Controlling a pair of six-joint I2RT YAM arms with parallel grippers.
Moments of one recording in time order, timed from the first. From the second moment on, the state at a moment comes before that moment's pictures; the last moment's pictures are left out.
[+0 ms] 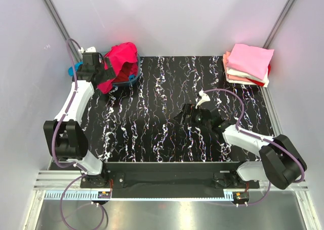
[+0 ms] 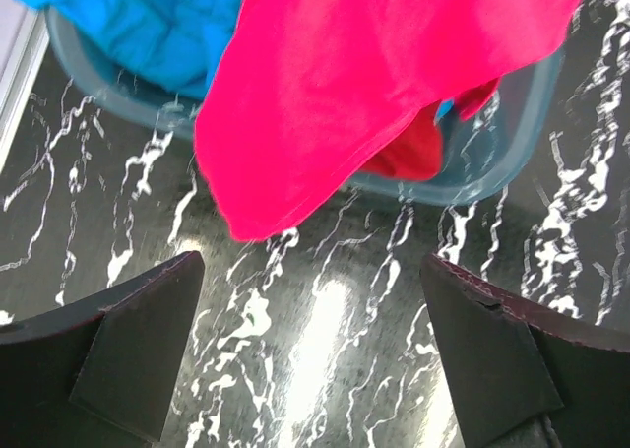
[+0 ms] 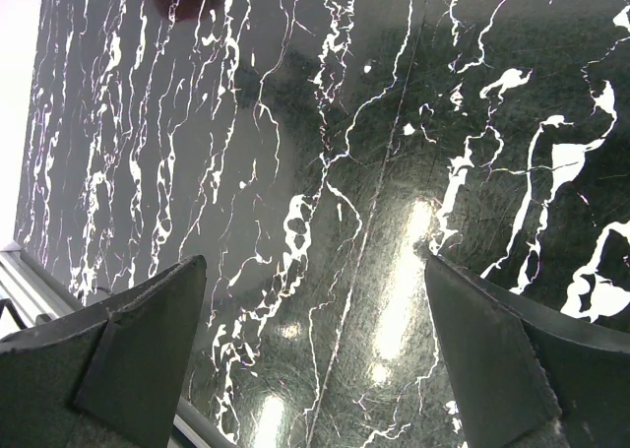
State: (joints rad) left arm -0.02 1.59 1.43 -0.51 -0.16 -0.33; right arm 0.59 1.30 0.56 0.24 -0.12 0.67
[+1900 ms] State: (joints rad) left arm -0.01 1.86 1.44 -0.35 -0.21 -0.17; right arm 0.55 1.37 0.60 0.20 -0.13 0.68
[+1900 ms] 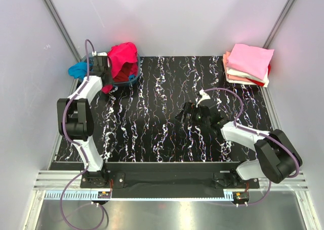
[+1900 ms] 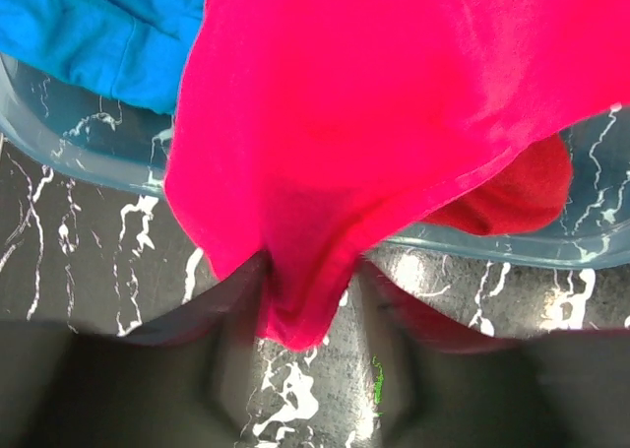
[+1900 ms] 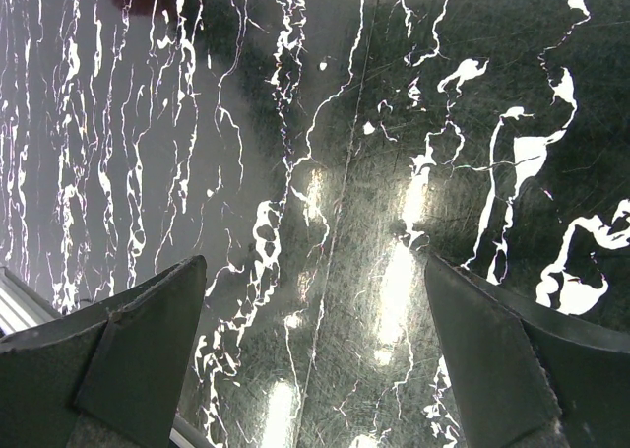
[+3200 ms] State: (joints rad) left arm -0.28 1.13 1.29 -0.26 0.36 -0.36; right arm 0.48 0.81 0.43 0.13 -0.14 0.74
